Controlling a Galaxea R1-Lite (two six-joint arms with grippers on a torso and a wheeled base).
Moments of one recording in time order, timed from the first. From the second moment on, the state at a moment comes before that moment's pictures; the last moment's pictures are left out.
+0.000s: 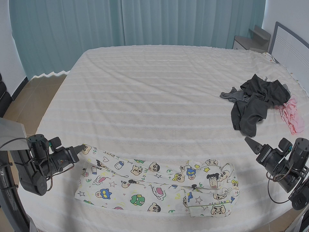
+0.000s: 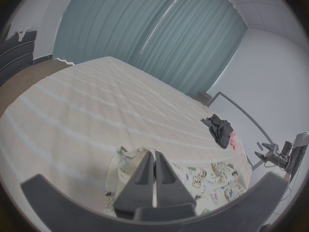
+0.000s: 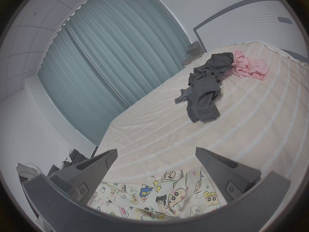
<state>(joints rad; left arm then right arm) 0.08 2.15 -0.33 -1.55 -0.47 -0.37 0.28 1.71 -0.02 -1.52 -0.13 0.62</state>
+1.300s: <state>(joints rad) 0.23 2.35 -0.09 -1.55 -0.58 -0.03 0.30 1.71 -0.02 -1.47 -0.12 0.67</state>
